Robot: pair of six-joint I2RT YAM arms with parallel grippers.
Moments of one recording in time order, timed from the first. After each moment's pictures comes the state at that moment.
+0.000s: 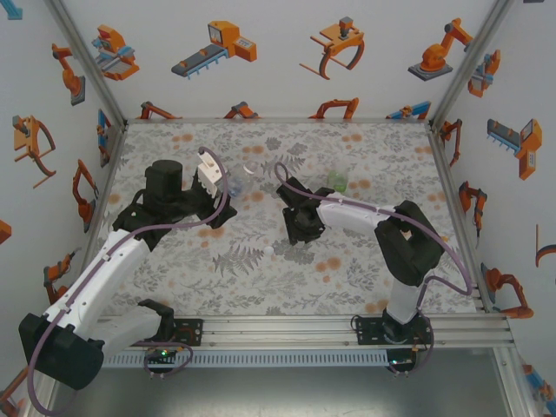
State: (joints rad) left arm -0.44 1.04 0.94 -0.42 0.43 0.30; right arm 0.77 1.81 1.18 -0.62 0.05 0.49
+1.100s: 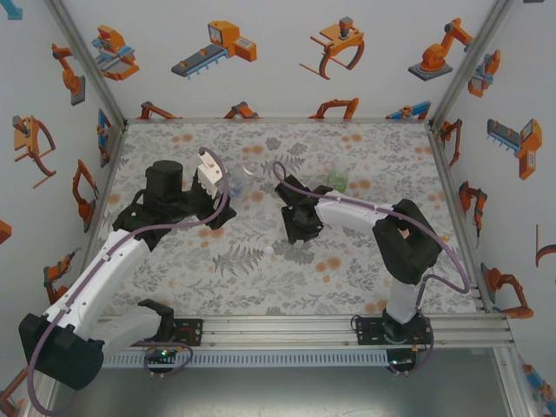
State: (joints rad) left arm -0.44 1.04 0.94 -0.44 0.42 0.30; right arm 0.77 1.83 1.21 -0.63 0.04 0.48
